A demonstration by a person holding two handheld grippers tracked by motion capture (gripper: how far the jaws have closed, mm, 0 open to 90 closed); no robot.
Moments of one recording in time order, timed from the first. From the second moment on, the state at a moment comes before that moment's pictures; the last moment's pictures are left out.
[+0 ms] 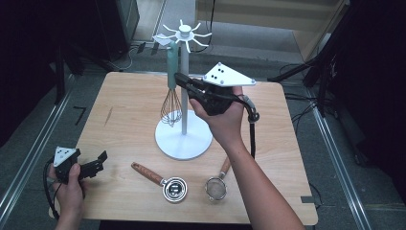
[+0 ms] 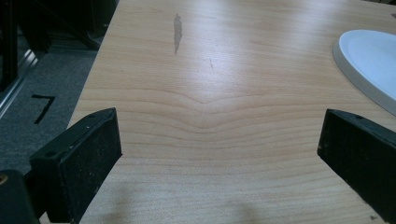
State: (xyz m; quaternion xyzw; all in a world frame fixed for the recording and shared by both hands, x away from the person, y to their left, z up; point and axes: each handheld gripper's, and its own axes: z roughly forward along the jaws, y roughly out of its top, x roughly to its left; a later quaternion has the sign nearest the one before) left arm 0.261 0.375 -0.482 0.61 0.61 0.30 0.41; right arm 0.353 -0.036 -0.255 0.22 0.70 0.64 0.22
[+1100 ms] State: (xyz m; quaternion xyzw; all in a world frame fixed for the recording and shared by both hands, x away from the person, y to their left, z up) left arm 0.260 0.375 -0.482 0.61 0.61 0.30 0.41; right arm 0.340 -0.106 -0.353 0.37 0.70 0.57 0.21
